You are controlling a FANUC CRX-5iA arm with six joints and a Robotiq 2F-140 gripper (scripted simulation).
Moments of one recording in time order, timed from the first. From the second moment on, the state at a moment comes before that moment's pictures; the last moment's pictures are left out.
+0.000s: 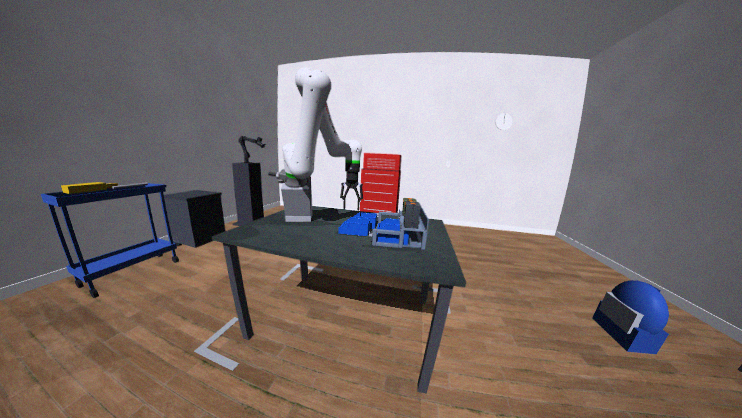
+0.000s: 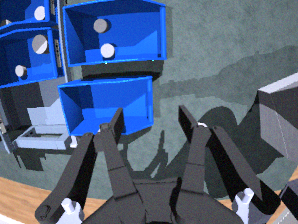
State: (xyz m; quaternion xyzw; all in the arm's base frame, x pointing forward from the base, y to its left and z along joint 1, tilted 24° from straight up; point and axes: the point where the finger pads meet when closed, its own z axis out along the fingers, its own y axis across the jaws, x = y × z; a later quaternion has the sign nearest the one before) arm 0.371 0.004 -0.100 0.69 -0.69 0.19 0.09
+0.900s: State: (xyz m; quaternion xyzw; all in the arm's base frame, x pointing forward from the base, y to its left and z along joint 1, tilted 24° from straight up) arm 0.370 0.007 -0.093 0.69 -0.69 0.19 0.09
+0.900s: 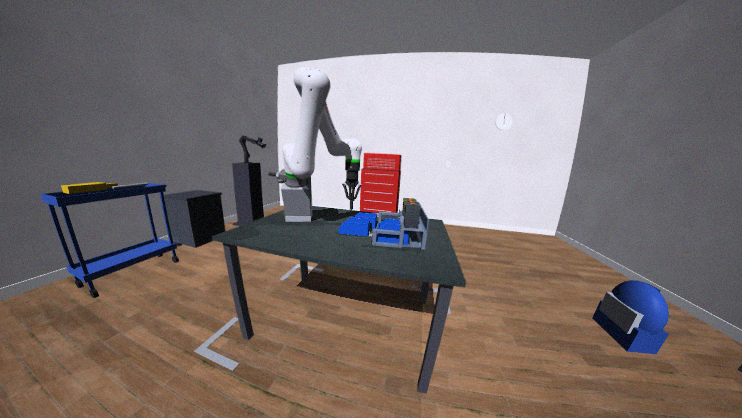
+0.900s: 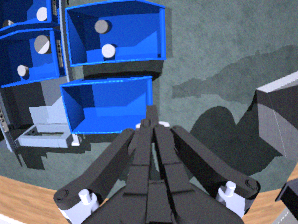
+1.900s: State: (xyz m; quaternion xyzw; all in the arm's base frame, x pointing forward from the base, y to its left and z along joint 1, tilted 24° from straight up) arm 0.387 0.004 -0.078 0.58 -0.79 0.19 0.06
